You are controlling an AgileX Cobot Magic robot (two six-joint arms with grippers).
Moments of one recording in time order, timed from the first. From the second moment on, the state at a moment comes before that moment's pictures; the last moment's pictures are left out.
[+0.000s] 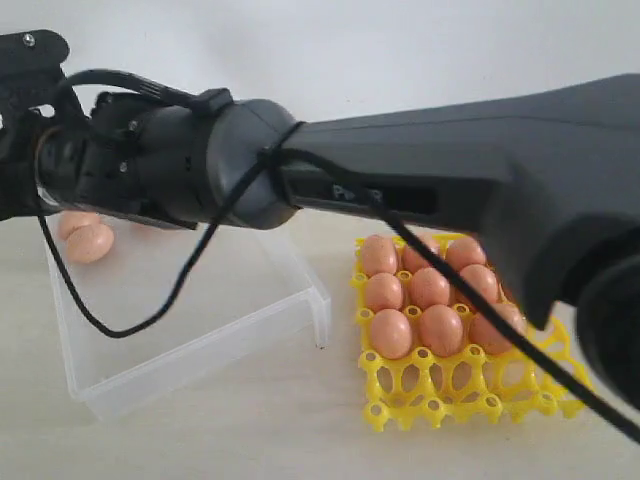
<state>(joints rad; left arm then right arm) -0.01 0.00 0.00 0.04 0.21 -0.08 0.88 2.19 -1.79 -0.73 0.04 0.93</state>
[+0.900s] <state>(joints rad) -0.01 0.00 0.00 0.04 0.21 -0.08 0.33 0.75 -0.44 -0.36 0.31 0.54</state>
